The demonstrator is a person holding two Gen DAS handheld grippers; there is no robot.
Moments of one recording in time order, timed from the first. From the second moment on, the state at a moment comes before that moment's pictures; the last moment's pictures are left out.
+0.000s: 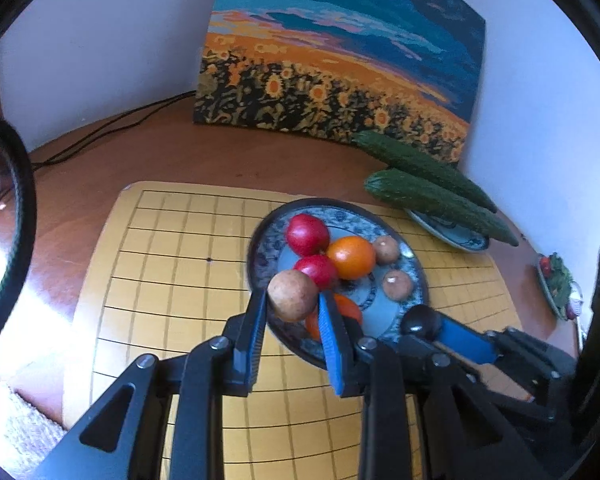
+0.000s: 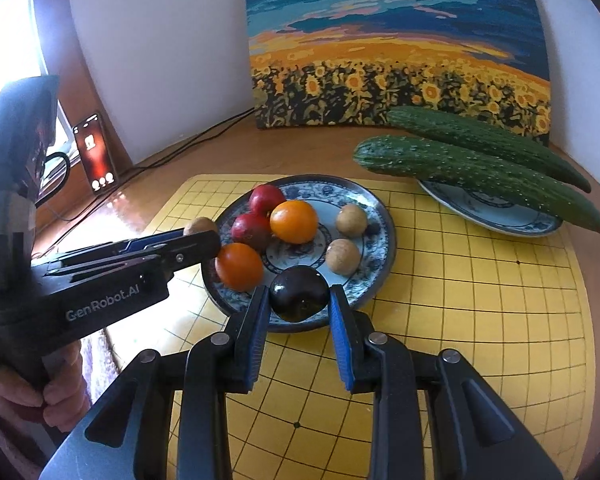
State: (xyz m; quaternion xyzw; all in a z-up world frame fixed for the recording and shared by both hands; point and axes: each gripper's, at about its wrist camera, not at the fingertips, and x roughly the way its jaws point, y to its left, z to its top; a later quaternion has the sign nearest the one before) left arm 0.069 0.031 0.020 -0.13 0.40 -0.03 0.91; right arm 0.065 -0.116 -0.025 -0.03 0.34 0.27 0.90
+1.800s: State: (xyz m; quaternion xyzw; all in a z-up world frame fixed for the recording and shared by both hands) left arm 0.032 0.007 0.009 -0.09 0.45 0.03 0.89; right arm 0.044 -0.156 -0.037 -0.02 0.35 0.20 0.91
